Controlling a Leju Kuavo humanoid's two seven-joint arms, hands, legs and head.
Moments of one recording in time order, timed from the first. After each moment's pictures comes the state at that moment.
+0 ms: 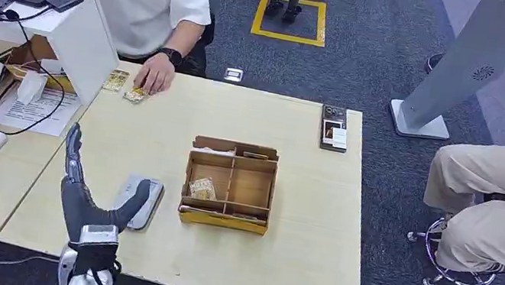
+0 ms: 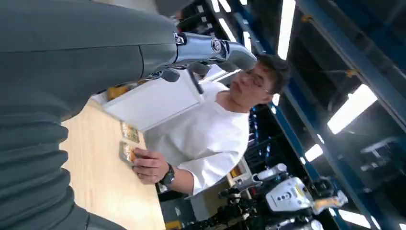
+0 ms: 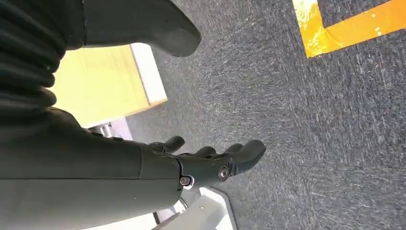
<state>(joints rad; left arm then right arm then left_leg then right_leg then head) 0.00 -0.19 -0.28 -1.50 -0.45 0.70 -0.70 -0.07 0.16 -1.28 -0.22 1.22 -0.41 0.21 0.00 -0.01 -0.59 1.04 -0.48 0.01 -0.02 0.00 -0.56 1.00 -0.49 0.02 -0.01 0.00</state>
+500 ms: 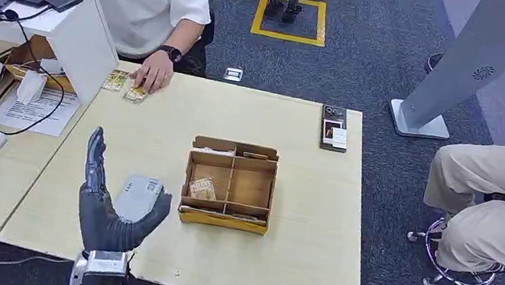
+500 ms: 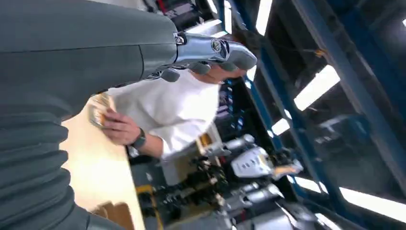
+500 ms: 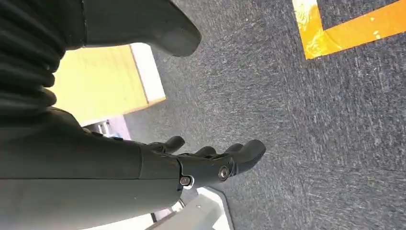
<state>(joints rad) 0.02 -0.14 -0.49 -1.59 -0.37 0.70 -0.70 -0.07 0.16 -1.28 -0.22 1.23 -0.40 0.20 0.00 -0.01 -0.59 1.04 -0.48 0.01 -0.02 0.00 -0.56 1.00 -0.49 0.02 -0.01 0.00</state>
